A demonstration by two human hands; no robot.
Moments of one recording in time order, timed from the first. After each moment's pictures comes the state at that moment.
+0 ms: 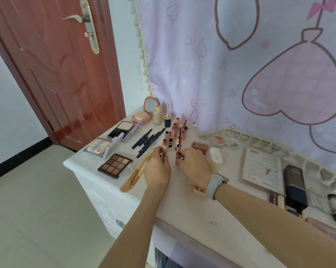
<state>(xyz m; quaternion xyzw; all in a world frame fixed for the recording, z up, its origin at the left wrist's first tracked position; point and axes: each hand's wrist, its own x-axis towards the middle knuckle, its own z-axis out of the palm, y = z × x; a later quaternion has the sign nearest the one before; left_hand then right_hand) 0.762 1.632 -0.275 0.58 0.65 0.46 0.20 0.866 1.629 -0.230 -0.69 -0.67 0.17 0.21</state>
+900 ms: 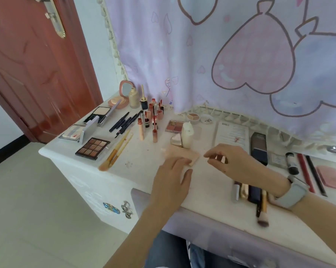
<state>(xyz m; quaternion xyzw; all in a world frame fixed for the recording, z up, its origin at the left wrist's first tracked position) 0.813 1.511 -0.267 0.77 0.46 0.41 0.14 1.003 1.522 -0.212 -0.60 -0.77 0.15 0.15</state>
